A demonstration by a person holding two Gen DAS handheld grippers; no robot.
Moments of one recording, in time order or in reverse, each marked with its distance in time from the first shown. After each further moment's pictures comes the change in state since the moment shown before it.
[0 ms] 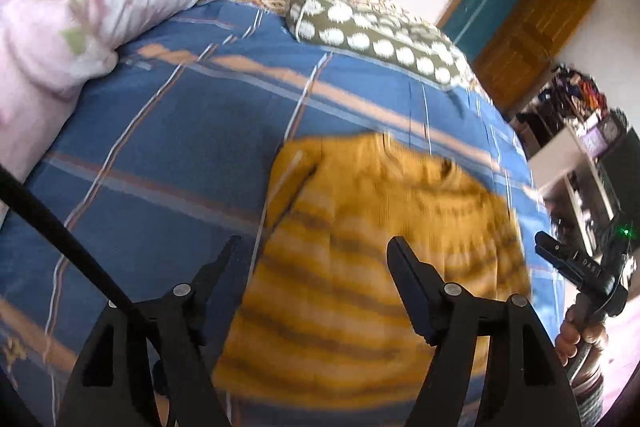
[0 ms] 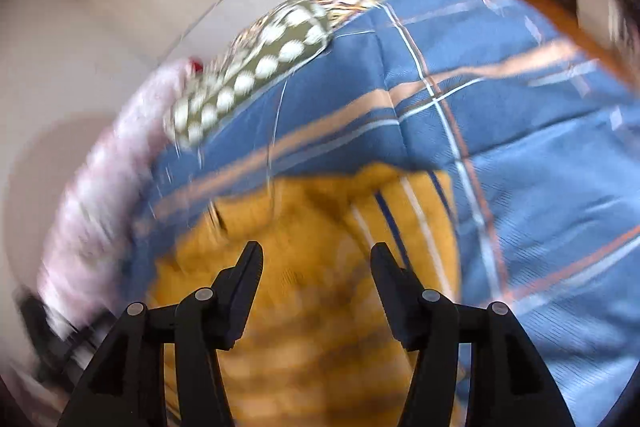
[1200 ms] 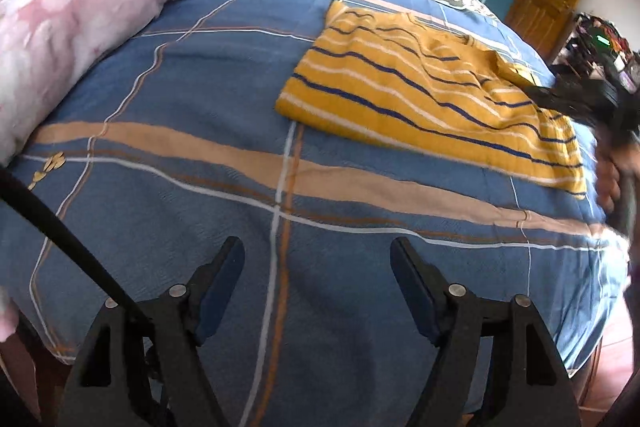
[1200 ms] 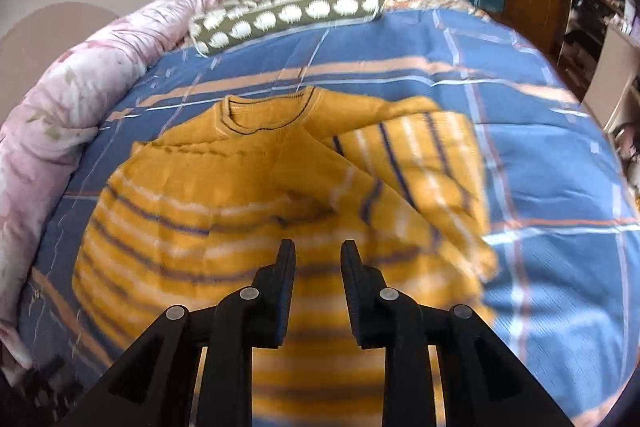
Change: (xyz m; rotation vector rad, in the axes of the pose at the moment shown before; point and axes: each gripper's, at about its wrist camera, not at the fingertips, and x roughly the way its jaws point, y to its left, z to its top) left arm -0.050 0.015 -0.195 0.081 0.037 0.196; right arm 0.035 0.053 -0.057 -0.190 0.088 -0.115
